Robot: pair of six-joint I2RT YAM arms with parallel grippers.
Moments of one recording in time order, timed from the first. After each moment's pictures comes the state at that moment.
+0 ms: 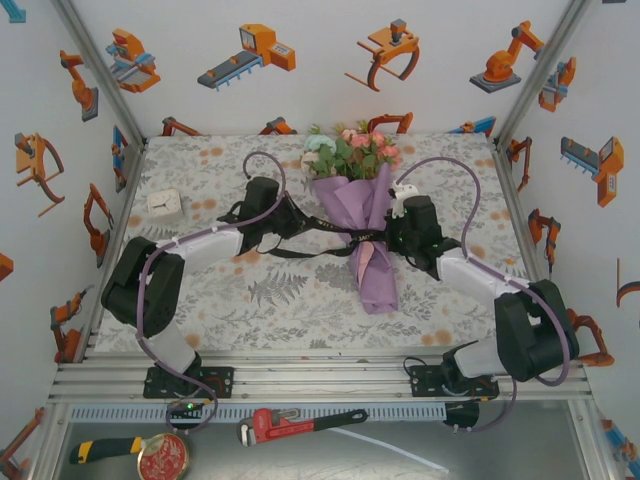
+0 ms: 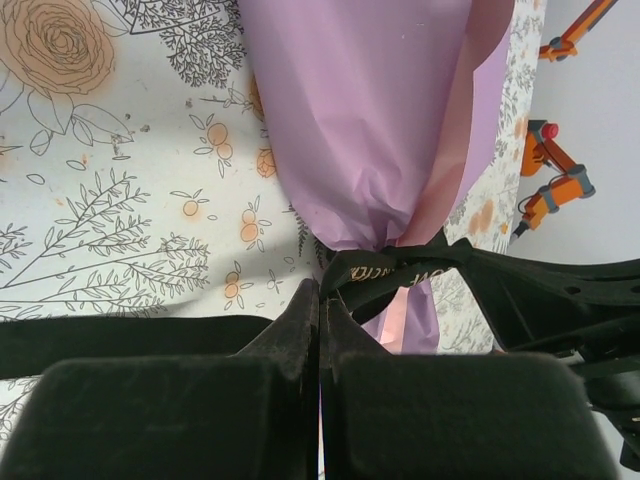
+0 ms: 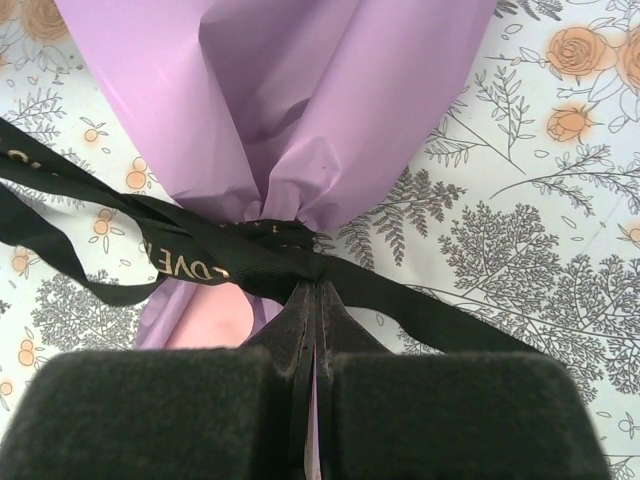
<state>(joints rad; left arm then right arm) -0.58 1.70 1.00 0.11 0.21 -0.93 0.38 1.38 0.71 0.05 -0.05 0.13</state>
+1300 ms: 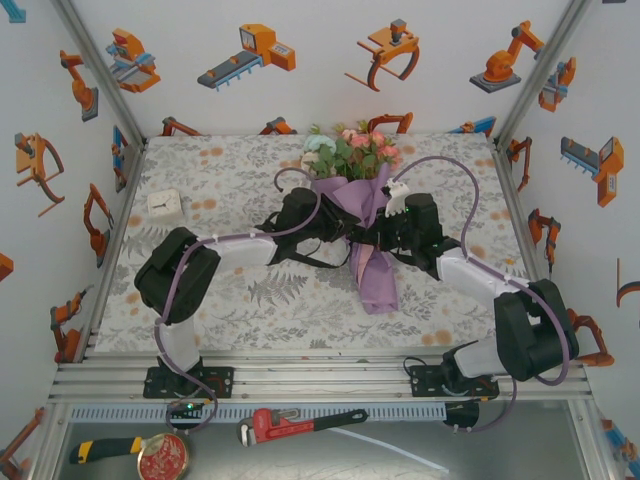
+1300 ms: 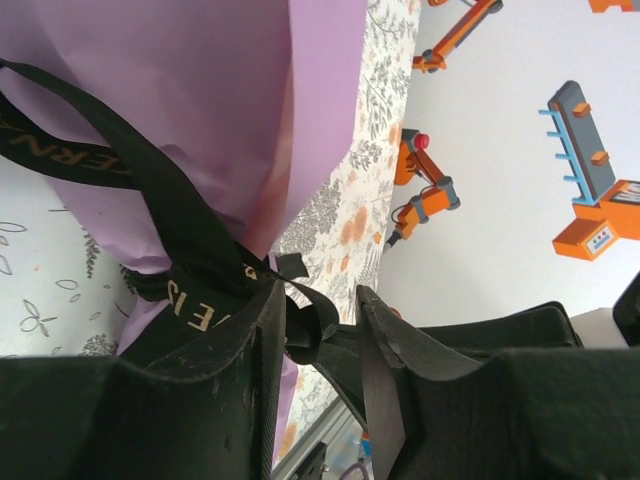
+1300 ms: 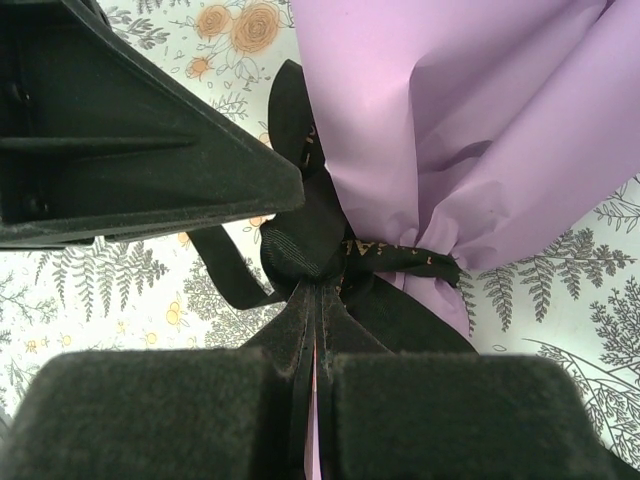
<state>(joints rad) -0.79 1.86 1.07 0.40 0.12 -1.30 0.38 1.39 0.71 0.14 -0.36 0.19</state>
